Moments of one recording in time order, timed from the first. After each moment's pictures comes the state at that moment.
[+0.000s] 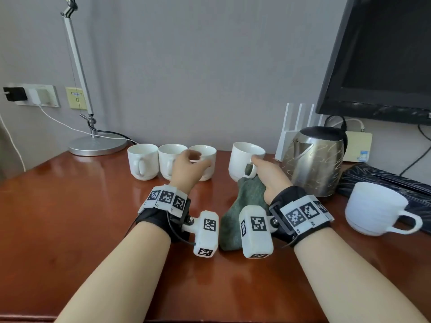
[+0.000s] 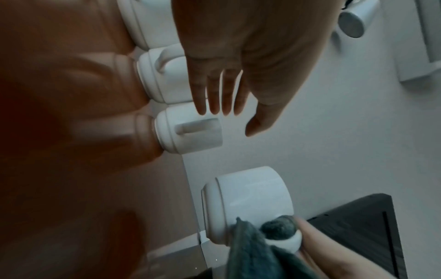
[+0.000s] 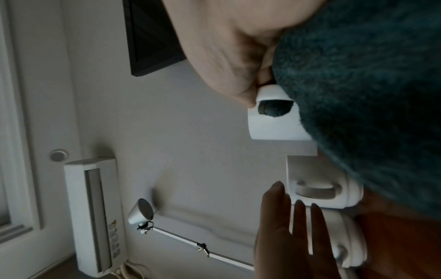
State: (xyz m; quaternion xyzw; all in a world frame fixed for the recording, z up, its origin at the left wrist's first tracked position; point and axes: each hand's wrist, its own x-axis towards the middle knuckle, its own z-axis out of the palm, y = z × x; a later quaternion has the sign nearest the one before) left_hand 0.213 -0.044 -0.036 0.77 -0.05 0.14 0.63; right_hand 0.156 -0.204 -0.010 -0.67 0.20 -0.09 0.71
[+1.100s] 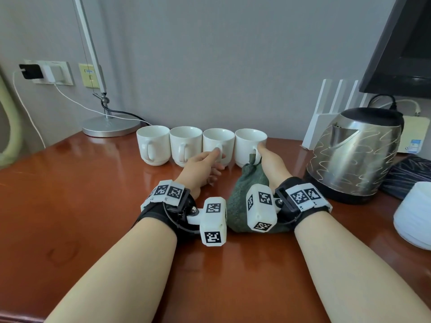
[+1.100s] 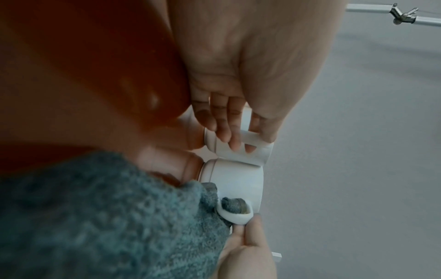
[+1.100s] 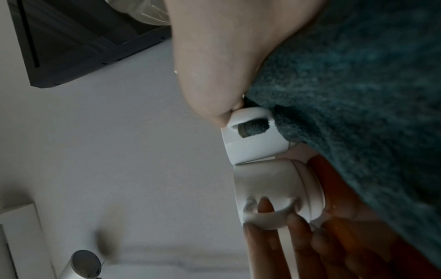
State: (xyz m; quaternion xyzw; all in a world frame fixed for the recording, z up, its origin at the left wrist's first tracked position) left_hand 0.233 -0.042 -0.069 0.66 -0.03 -0.03 0.75; right_hand 0.215 -0.200 -0.039 -0.75 0.13 -0.06 0.64
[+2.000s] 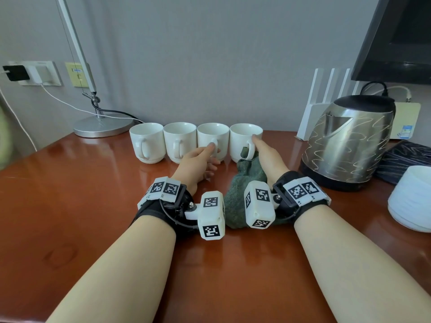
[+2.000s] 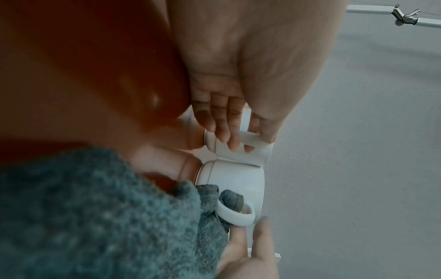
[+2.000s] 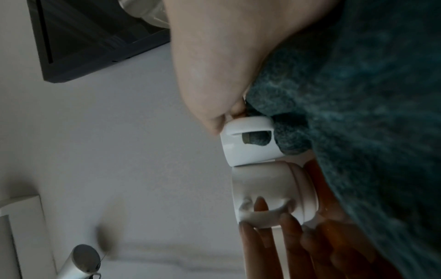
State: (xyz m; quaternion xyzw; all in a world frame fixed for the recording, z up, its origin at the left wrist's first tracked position) left_hand 0.232 -0.043 -0.070 0.66 -0.02 -0.02 0.75; right_hand 0.211 -0.203 -0.047 -0.73 0.12 -0.07 0.67
